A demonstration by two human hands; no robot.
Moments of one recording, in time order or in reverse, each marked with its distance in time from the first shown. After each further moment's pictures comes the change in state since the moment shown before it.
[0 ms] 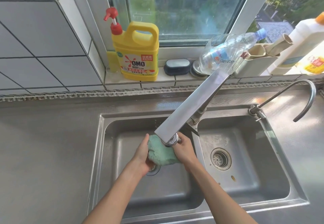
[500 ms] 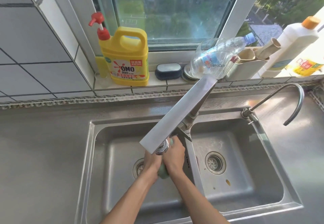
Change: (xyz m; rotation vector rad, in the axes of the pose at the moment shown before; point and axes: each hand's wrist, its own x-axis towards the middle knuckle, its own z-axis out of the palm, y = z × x) left_hand 0.004 -0.028 0.059 0.165 0.160 0.336; right_hand -0.007 -0.014 0.018 -0.242 0.370 0.048
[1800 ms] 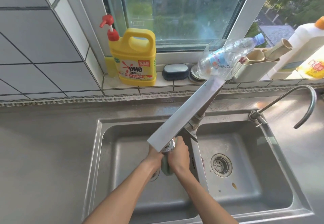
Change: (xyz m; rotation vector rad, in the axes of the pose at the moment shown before) left_hand 0.005 0.026 -0.007 0.089 -0.147 0.095; right_hand -0.002 -0.005 -0.004 -0.207 -0.143 -0.041
